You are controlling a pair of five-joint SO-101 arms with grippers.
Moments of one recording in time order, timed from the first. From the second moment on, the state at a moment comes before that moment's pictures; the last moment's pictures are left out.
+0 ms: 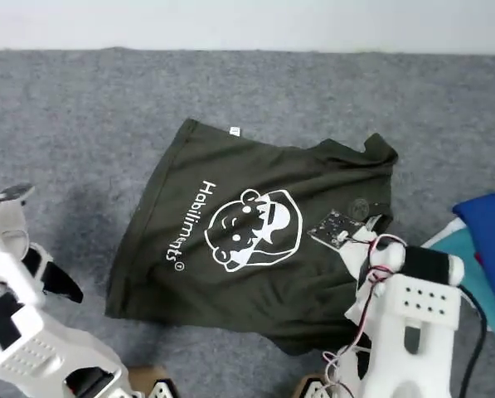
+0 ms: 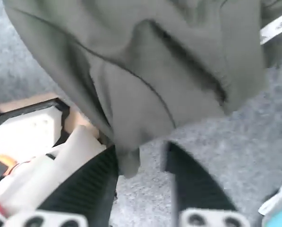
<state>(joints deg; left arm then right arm) -48.2 12.6 12.4 98.8 -40.8 10.8 -48.2 50.2 98.4 55.9</state>
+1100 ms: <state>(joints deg) -9.9 -5.1 37.8 90.3 -50.5 11.2 -53.4 50.3 87.2 39.3</state>
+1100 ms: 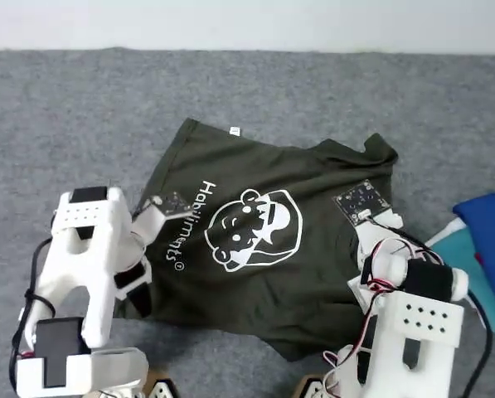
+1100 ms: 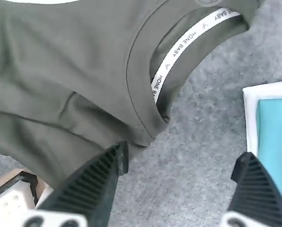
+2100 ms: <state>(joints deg) -15.6 -5.7 48.7 91.8 -56.0 11.2 -53.4 50.3 87.2 39.3</state>
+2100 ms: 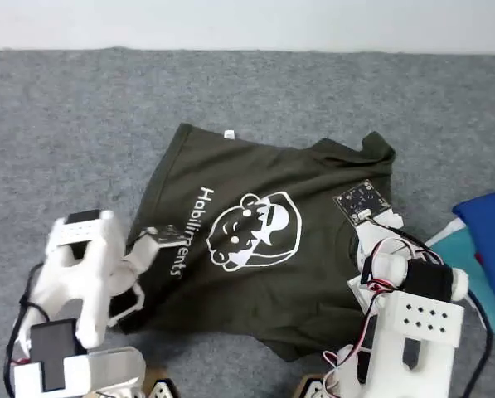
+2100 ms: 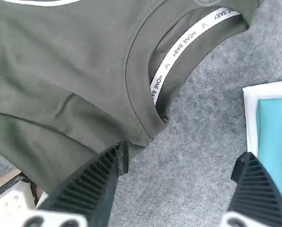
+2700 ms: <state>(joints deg) -28.9 -5.9 34.9 98.3 -52.6 11.2 -53.4 50.3 87.0 39.3</state>
